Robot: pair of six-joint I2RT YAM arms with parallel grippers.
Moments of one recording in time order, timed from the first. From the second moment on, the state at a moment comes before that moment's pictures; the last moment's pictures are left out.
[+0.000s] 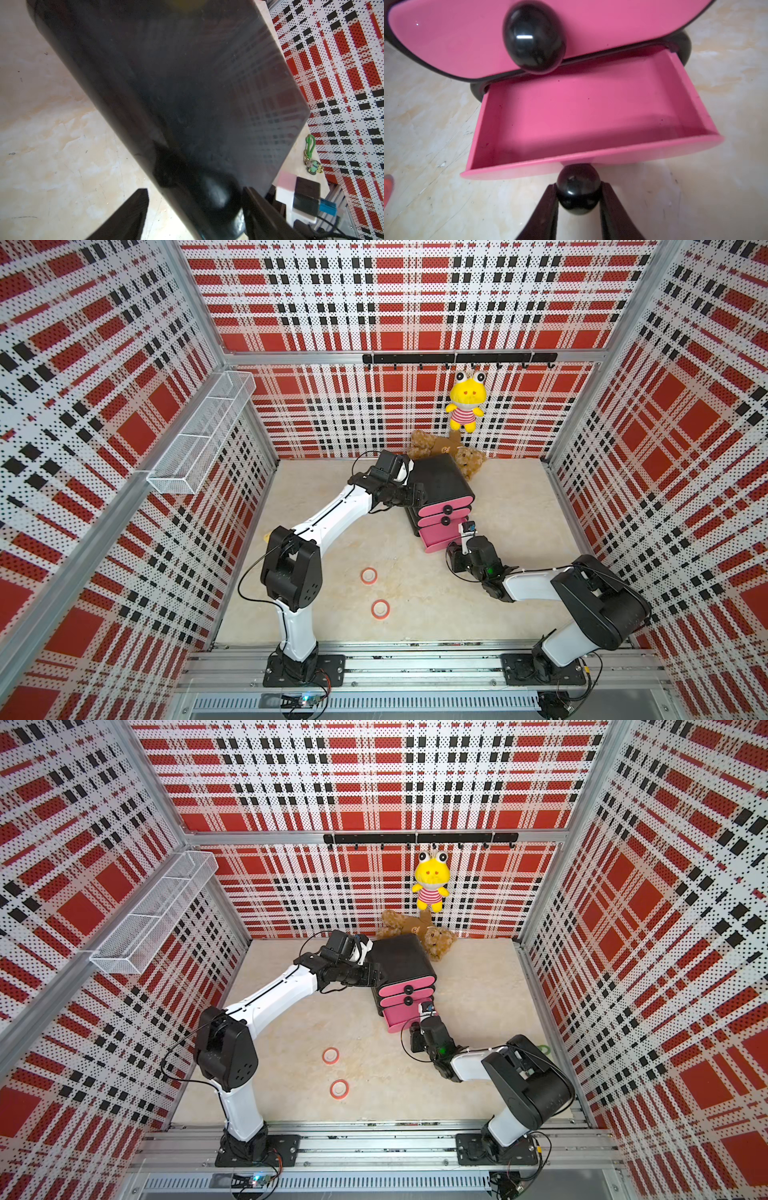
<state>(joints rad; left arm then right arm) -0.52 1.88 1.65 -0.59 0.28 -0.37 0.60 1.55 0.44 0.49 0.14 0.38</state>
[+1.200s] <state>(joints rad) -0.52 1.72 1.54 -0.64 0.20 -0.43 0.64 1.12 0.46 0.08 0.16 0.36</state>
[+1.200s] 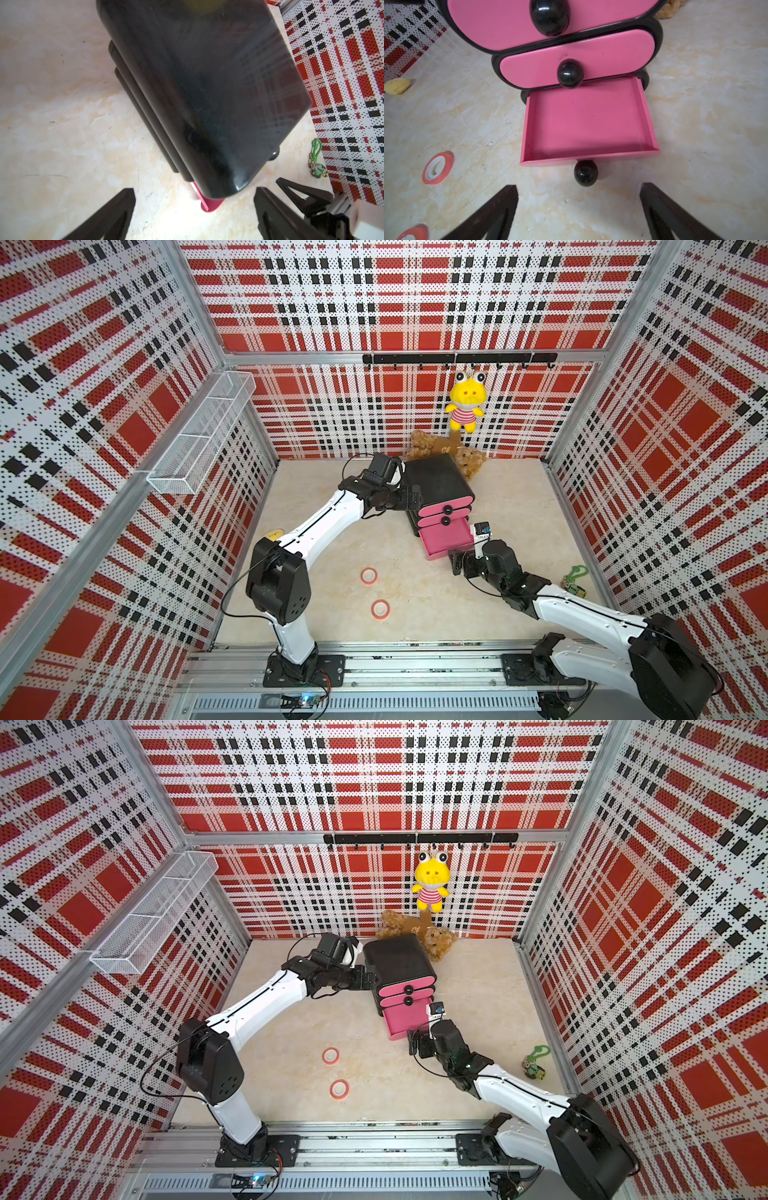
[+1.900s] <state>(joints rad) -0.62 1.43 0.92 -0.72 0.09 -0.70 0.51 1.04 0.64 -0.26 -0.11 0.30</state>
